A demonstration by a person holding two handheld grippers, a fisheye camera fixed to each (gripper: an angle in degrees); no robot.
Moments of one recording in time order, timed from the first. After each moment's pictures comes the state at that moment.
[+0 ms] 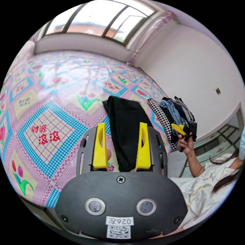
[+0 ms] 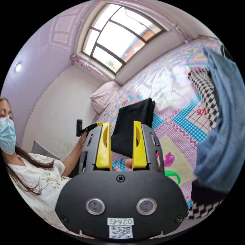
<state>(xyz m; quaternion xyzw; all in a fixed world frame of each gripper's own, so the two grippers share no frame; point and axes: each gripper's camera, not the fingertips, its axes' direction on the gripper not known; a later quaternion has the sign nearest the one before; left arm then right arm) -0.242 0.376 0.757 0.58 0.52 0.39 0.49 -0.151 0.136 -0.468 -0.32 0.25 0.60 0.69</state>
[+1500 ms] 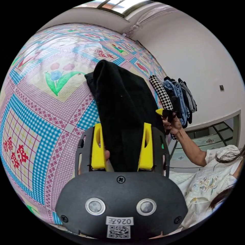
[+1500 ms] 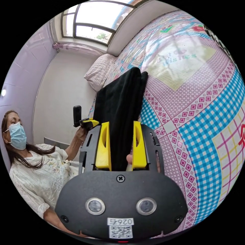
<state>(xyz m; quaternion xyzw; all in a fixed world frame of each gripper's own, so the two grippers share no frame) -0.181 0.198 0.587 0.48 0.48 0.50 0.54 0.027 0.271 -0.437 -0.39 0.11 0.70 0.59</state>
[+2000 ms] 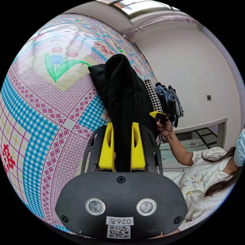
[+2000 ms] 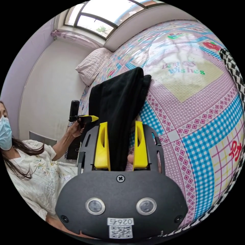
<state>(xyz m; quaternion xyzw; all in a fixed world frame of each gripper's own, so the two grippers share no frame) -0.193 0.122 0.596 0.41 0.55 0.53 0.50 -0.058 0.316 -0.333 -0.47 0.13 0.64 0.59</state>
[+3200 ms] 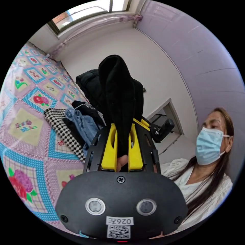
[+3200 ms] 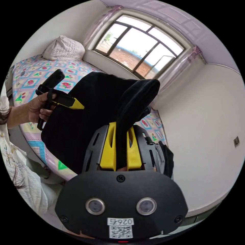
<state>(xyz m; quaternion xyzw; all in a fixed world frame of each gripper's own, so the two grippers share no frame) -0.182 0.361 0.561 0.37 0.62 0.67 0.15 -0.320 0.160 -0.090 -0.69 0.43 0.06 0.59</state>
